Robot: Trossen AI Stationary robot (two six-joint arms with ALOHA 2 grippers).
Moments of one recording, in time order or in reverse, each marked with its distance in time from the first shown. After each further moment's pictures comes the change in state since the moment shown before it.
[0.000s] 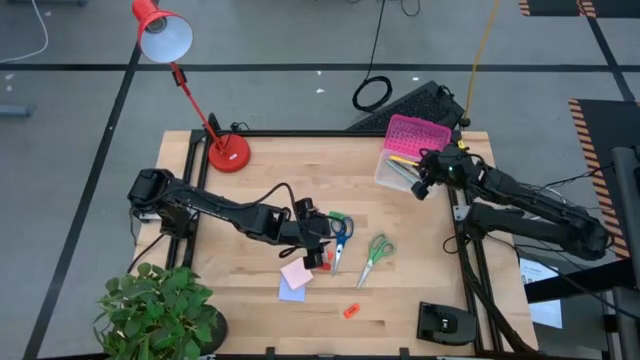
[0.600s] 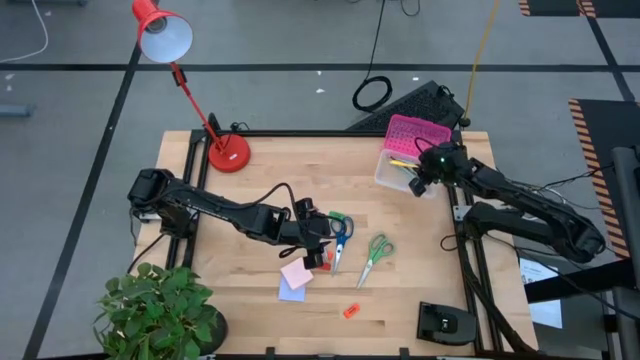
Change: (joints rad) left arm 0.000 0.000 0.000 0.001 0.000 0.002; right arm -0.214 0.147 -0.091 0.125 -0.154 -0.004
